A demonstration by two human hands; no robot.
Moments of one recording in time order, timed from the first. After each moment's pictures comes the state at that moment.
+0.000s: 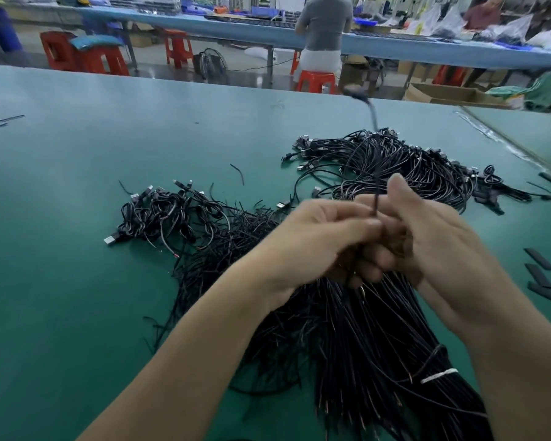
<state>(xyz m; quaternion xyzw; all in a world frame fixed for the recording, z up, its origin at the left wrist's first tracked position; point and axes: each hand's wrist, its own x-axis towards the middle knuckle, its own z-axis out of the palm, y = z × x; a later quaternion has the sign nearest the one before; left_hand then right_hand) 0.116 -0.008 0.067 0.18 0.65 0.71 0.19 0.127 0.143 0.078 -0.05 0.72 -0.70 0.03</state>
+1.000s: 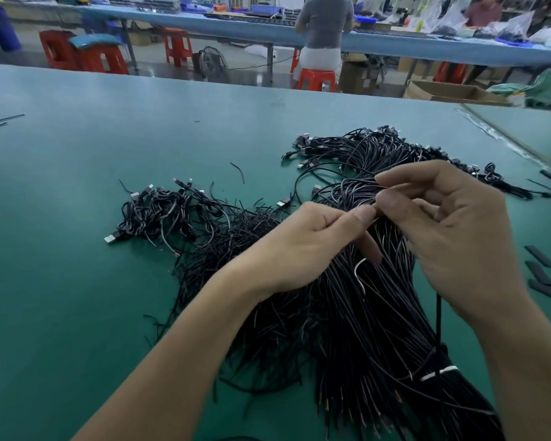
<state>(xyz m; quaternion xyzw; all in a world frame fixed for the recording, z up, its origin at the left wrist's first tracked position) 0.110 -0.019 0.065 0.23 0.78 0.57 0.10 0.119 0.158 0.074 -0.21 0.77 -0.56 -0.22</state>
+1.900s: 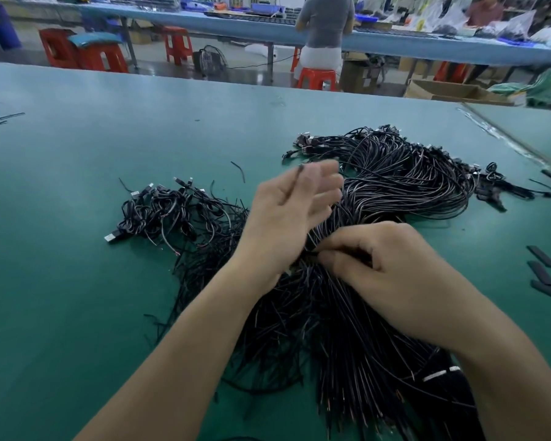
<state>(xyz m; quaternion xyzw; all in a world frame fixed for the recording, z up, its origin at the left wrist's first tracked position) 0.097 -0.016 0.052 0.09 0.62 0.78 -0.02 0.130 0.136 0.065 -0.25 0.92 -0.31 -0.04</state>
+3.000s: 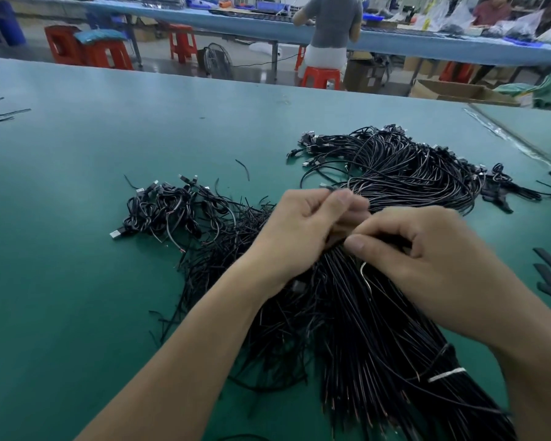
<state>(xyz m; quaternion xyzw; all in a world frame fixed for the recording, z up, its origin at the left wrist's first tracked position) 0.105 -0.013 0.052 0.12 0.67 0.73 0.06 0.133 0.150 0.080 -0.23 0.91 -0.34 -0.09</state>
